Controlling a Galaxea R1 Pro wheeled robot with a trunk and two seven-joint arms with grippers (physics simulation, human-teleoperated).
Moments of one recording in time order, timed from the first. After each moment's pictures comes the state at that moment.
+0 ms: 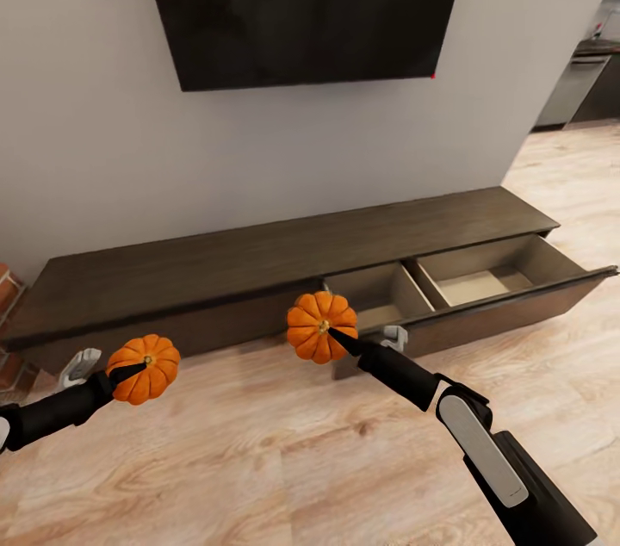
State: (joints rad) left arm -0.32 0.37 0.40 -1.26 0.81 0.98 -0.31; right arm -0.41 -0.20 0.34 -1.45 -1.07 0.44 0.29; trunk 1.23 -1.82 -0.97
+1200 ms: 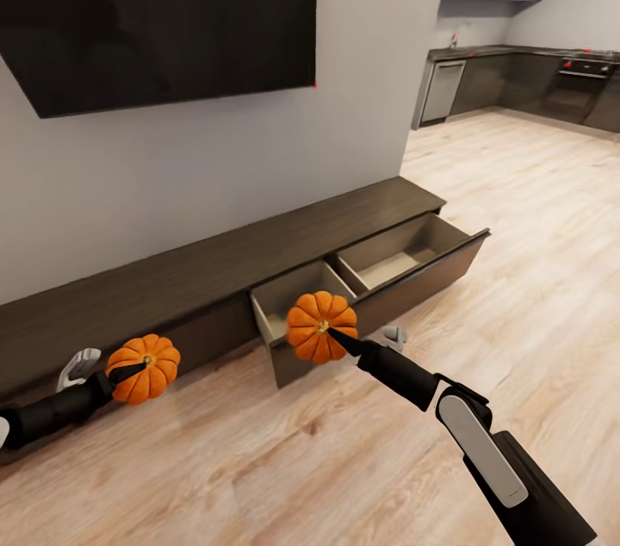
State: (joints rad) left arm -0.32 0.37 0.40 -1.26 0.81 0.98 -0.31; right arm -0.41 -0.20 0.35 -1.45 -1.07 0.44 0.29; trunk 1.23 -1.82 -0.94
